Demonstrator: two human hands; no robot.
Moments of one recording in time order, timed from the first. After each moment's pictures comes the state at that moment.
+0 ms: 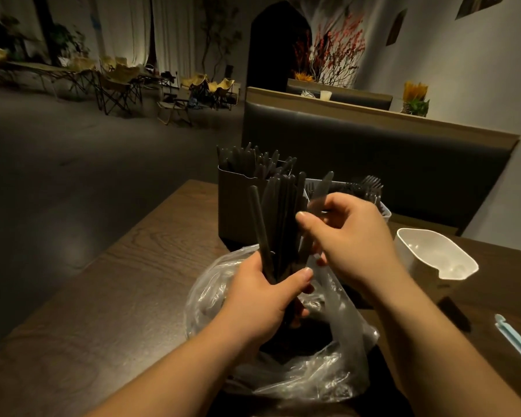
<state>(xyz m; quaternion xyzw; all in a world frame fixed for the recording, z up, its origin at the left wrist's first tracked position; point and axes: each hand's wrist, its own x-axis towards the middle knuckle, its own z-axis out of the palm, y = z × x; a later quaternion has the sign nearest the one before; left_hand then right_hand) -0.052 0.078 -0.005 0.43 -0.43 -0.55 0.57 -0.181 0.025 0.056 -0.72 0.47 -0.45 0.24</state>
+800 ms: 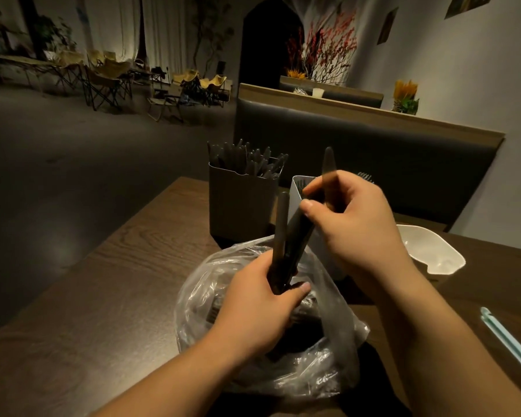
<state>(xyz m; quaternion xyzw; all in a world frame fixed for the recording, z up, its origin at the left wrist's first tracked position) -0.057 0.072 -0.024 0.51 -0.57 -0.38 0.52 -0.181 0.029 0.074 -0.73 0.44 -0.49 0.21</state>
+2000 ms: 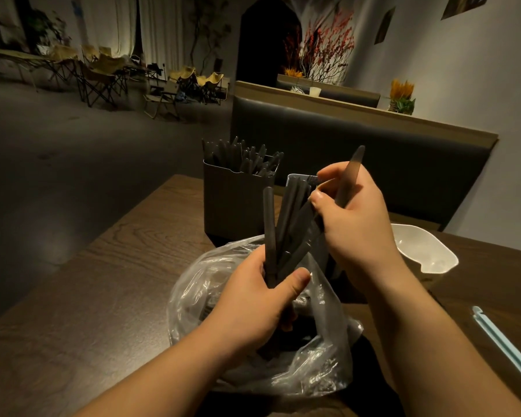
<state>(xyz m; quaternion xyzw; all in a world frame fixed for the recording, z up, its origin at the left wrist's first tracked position) -0.057 0.078 -0.014 0.40 -0.55 -0.50 0.54 -0.185 0.018 0.066 -0.69 0.44 -0.54 0.22</state>
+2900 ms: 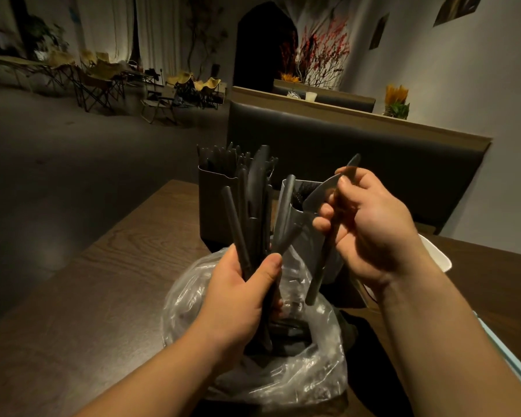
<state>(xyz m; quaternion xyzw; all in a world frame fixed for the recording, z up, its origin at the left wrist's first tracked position) -0.055 0.083 -0.003 0.37 -0.42 -0.56 0.61 -0.197 0.022 0.090 -0.44 0.39 -0.57 0.57</state>
